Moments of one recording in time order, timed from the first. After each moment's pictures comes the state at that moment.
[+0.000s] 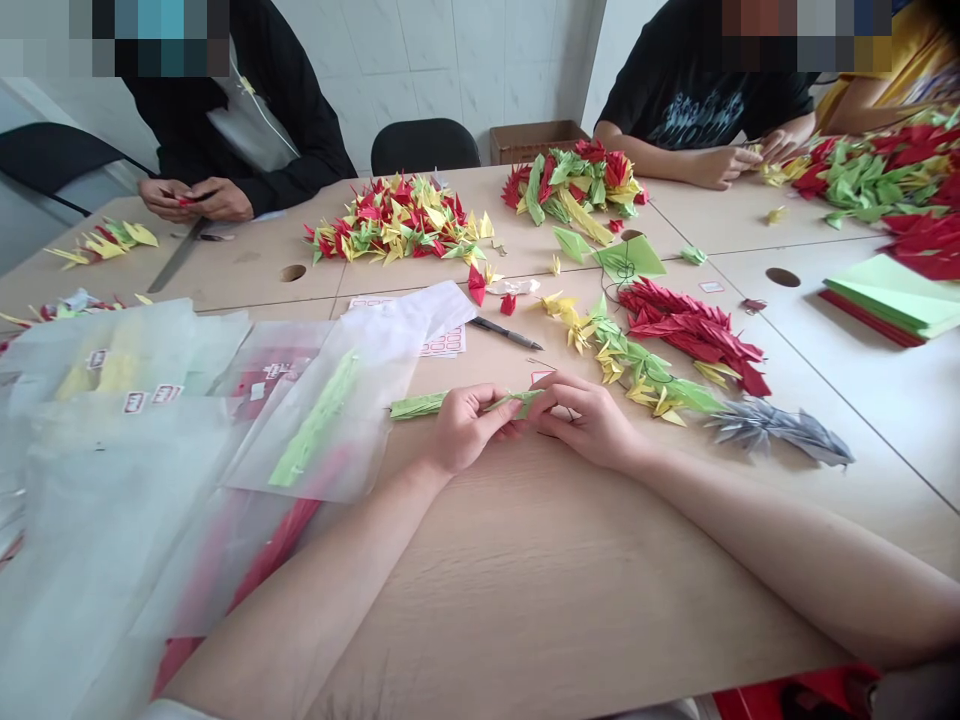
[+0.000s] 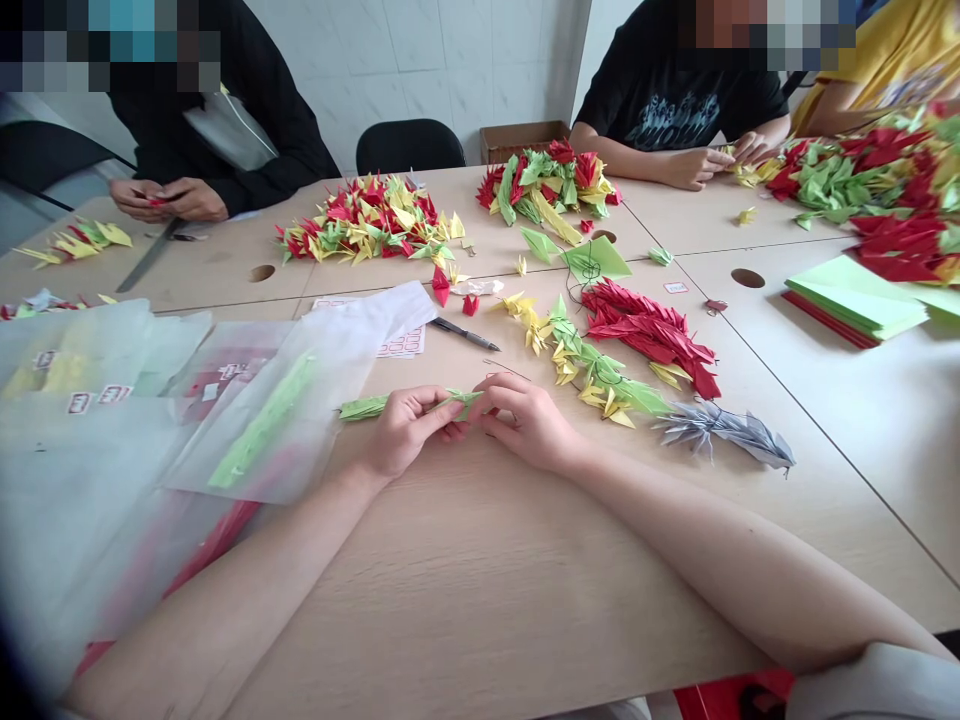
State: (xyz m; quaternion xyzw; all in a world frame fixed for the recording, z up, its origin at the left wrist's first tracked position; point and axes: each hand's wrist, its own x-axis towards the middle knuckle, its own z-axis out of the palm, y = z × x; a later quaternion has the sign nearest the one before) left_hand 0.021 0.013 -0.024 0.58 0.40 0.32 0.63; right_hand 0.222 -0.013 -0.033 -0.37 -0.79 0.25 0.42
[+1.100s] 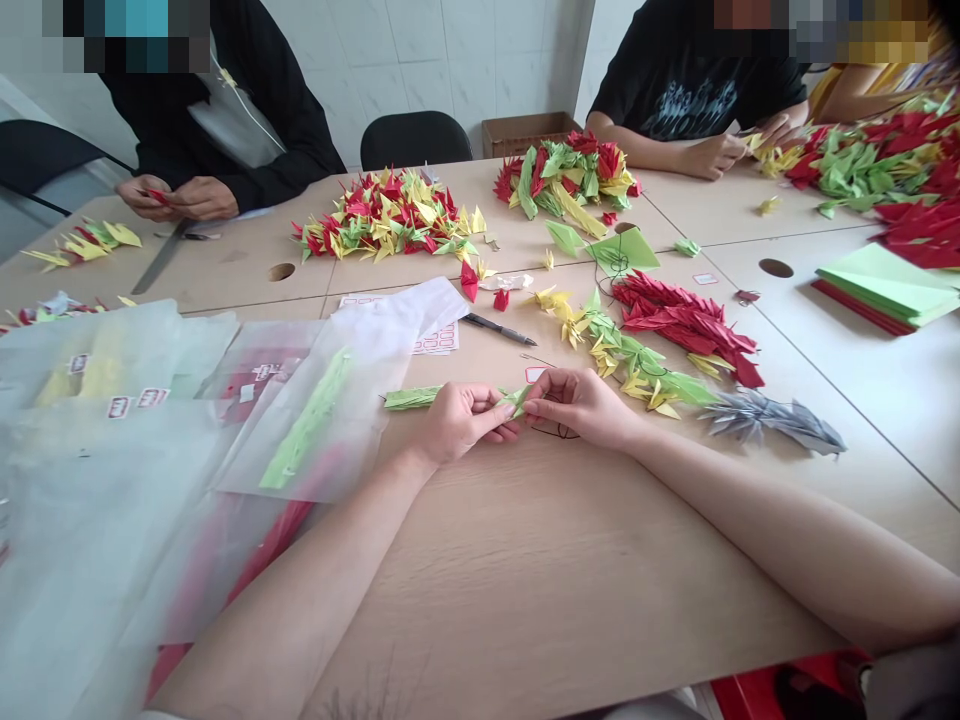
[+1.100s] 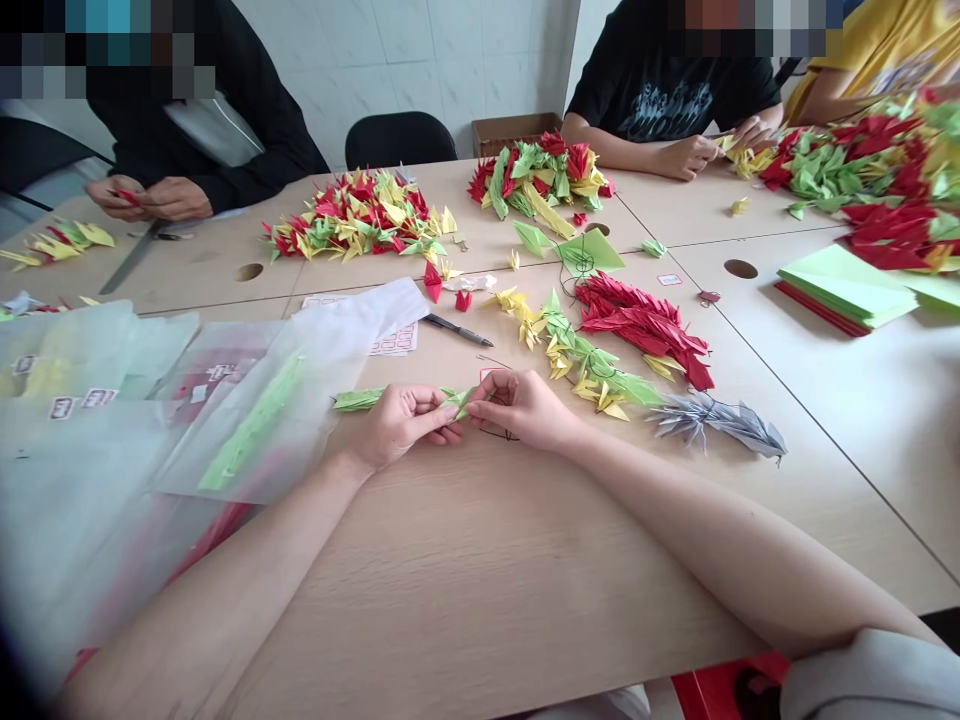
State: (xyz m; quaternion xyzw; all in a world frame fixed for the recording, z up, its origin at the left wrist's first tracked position) left_hand 0.017 0.019 -0.014 0.58 0.45 0.21 0.65; right_hand 0.223 -0.007 -0.029 -0.44 -0.51 0.64 0.36
